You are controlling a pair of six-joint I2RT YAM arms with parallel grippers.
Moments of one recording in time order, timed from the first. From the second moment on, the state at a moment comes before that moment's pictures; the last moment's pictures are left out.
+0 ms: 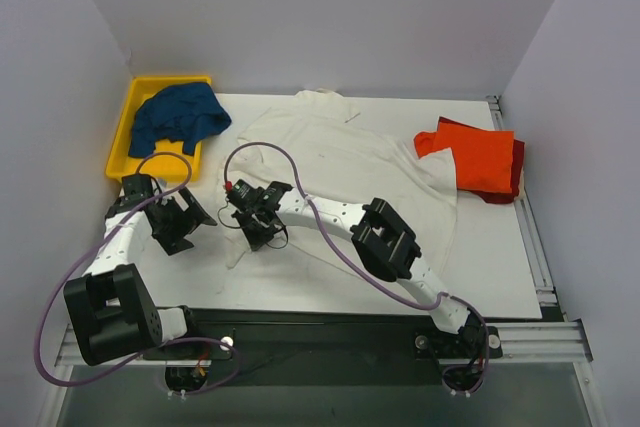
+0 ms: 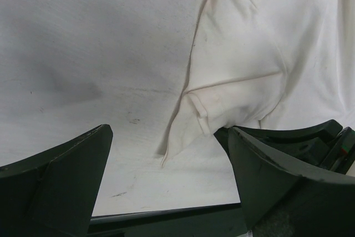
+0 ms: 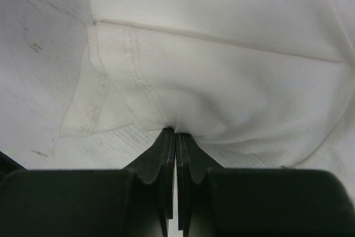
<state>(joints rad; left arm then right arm) 0.27 1.28 0.75 -0.64 0.36 -0.46 1.06 2.37 1.97 -0.73 -0.03 0.46</state>
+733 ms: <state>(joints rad) 0.08 1.23 0.73 -0.62 0.28 -0.50 0.90 2.17 1.69 -0.77 -0.18 0.46</state>
